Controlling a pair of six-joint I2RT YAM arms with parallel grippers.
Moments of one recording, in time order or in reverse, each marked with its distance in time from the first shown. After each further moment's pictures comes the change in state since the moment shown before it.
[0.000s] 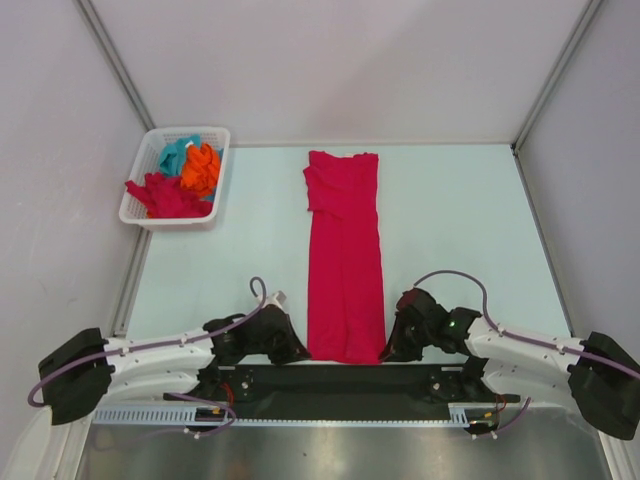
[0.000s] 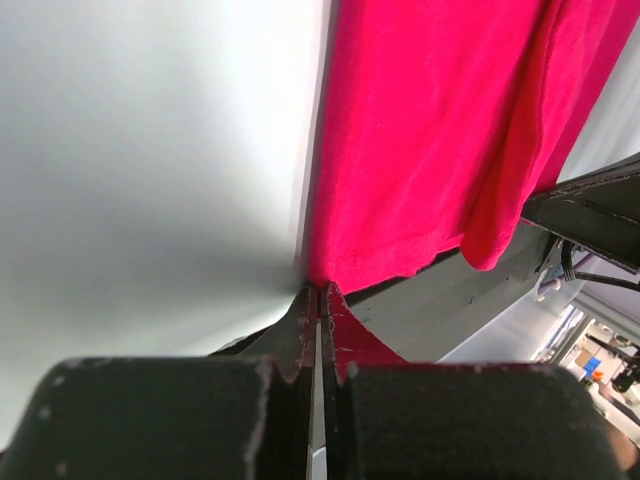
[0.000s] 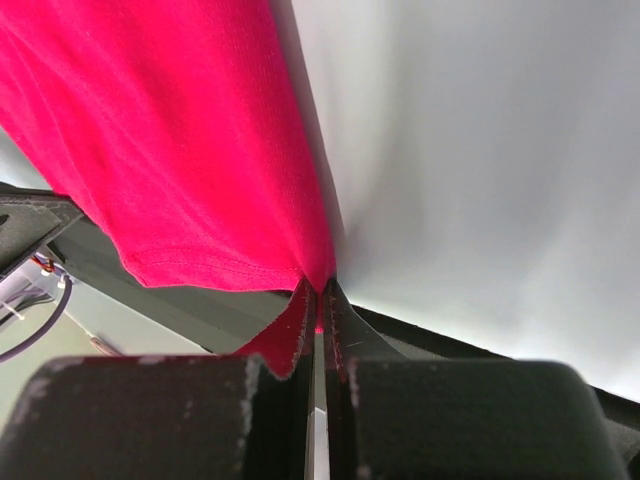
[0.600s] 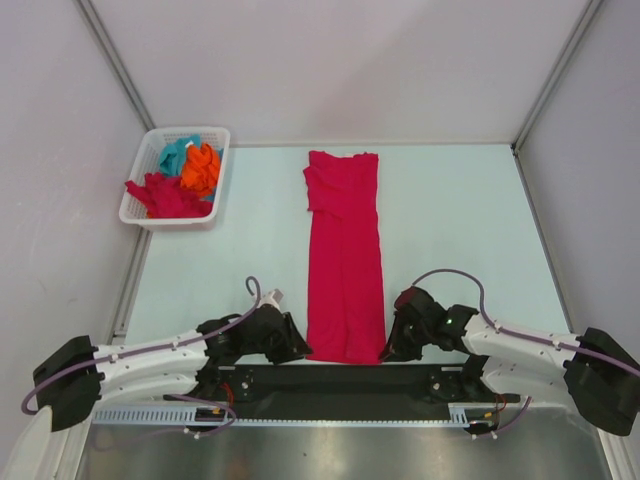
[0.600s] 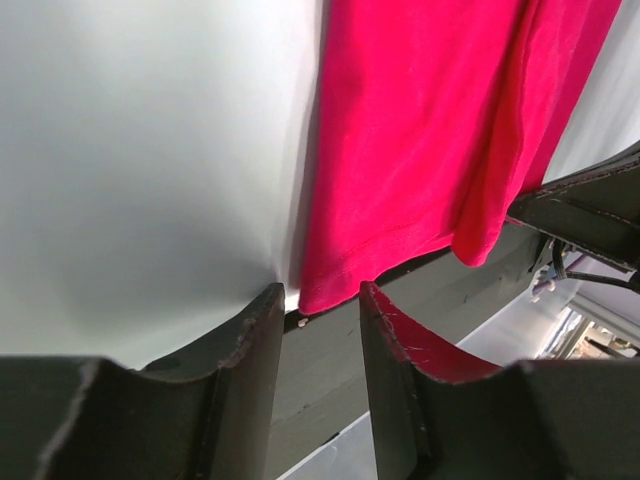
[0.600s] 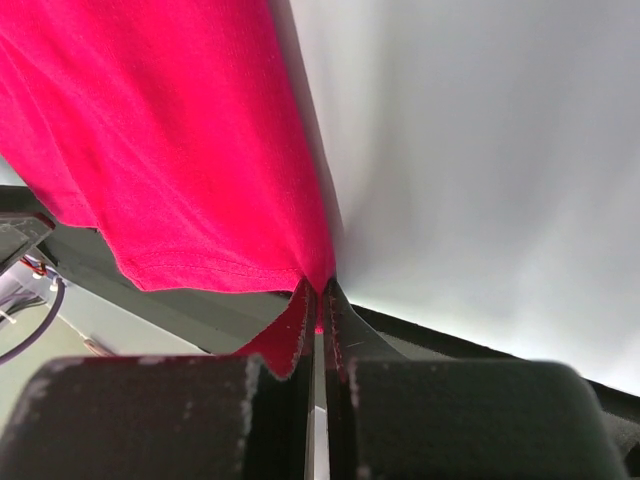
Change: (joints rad) left arm 0.014 -0.095 -0.004 -0.072 -0.023 0.019; right arm 0.000 0.039 0.022 -0.020 0.000 -0.008
